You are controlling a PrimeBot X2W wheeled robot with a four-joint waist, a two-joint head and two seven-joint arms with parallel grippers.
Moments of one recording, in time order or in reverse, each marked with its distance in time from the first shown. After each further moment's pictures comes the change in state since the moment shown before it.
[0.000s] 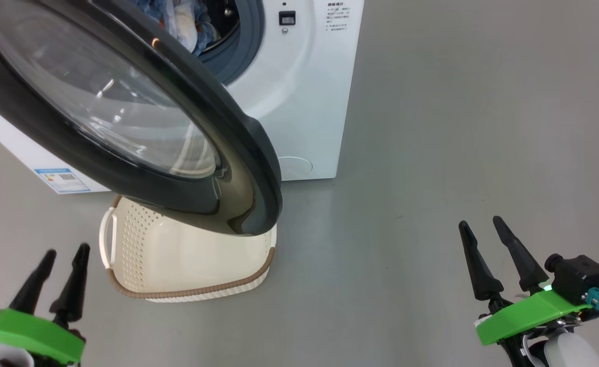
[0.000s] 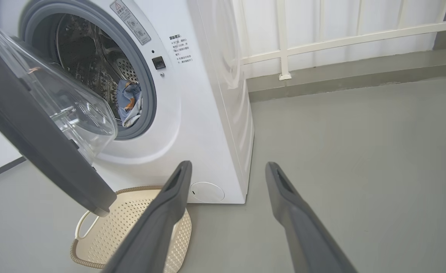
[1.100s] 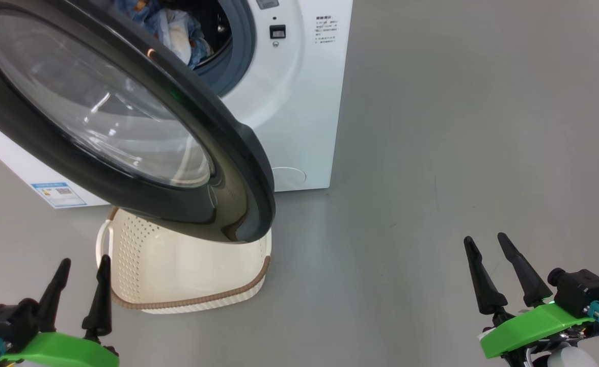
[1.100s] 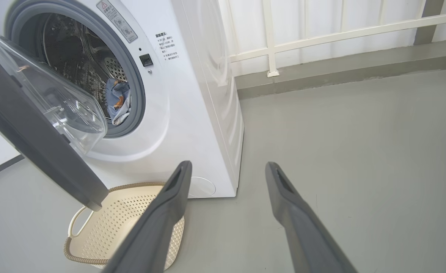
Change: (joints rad) left arm 0.110 -0.288 0.295 -0.027 0.548 0.000 -0.007; right arm 0.043 0.002 -0.019 0.016 0.000 0.000 0.000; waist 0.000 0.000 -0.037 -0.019
